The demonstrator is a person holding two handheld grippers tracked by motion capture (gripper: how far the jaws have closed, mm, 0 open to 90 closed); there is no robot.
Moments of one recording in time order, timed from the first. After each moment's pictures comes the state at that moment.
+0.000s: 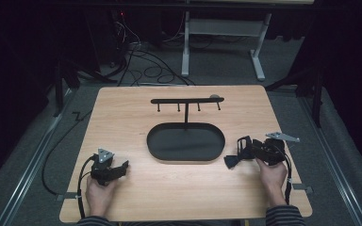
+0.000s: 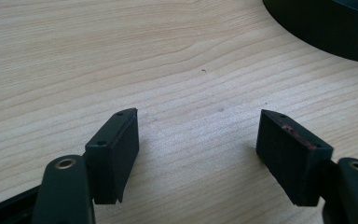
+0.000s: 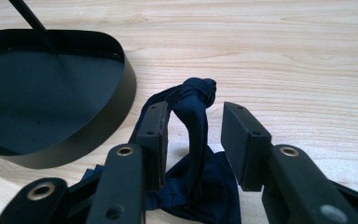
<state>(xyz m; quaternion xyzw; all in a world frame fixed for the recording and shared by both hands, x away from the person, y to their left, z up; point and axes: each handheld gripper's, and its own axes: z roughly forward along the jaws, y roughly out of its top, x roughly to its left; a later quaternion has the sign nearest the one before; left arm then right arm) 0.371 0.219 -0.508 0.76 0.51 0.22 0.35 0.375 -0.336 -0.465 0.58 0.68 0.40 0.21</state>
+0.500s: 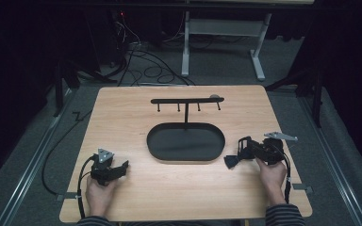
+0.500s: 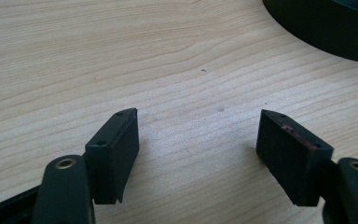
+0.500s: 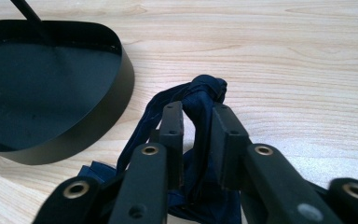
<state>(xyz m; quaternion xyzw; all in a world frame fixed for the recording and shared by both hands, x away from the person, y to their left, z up) 0.371 0.219 -0.508 0.76 0.51 0.22 0.34 0.378 -0.336 -0.468 0.58 0.69 0.39 0.20</state>
